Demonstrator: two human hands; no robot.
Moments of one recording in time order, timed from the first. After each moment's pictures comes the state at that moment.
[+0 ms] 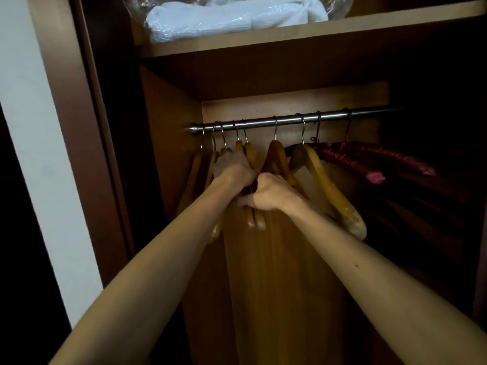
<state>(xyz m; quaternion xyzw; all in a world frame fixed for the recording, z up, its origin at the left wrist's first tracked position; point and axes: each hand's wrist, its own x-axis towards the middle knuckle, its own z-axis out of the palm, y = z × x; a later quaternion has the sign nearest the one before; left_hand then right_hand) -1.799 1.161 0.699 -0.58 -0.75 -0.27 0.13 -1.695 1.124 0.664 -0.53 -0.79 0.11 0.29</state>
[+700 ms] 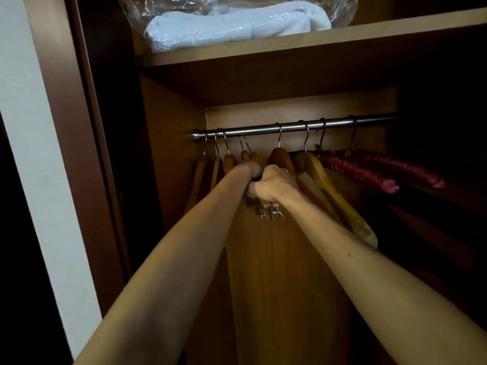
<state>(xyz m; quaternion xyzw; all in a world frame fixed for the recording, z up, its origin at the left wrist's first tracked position) -1.783 1.203 0.716 -0.57 -0.75 -0.33 -0.11 -1.694 1.145 0.685 -0.55 -0.74 0.15 0.36</state>
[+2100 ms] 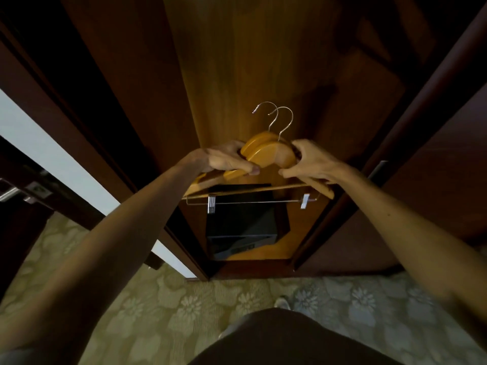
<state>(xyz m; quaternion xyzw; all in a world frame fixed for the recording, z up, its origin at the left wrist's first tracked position) -1.760 1.065 0.334 -0.68 -0.52 -0.09 -0.51 -1.514 1.062 0.337 -0.55 -0.75 0.36 0.10</state>
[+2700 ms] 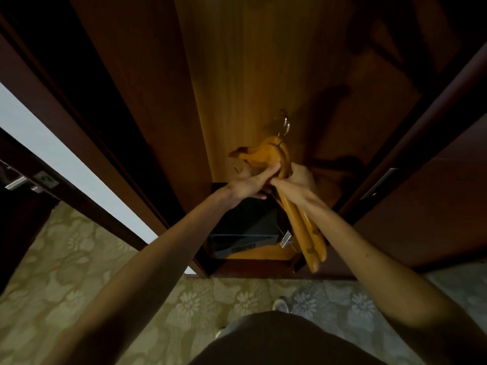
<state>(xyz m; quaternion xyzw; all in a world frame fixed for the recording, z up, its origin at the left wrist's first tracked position) -1.710 1.032 0.267 -0.51 -0.55 -0.29 -0.59 -1.558 1.030 0.284 -0.63 -0.62 0.38 0.27</state>
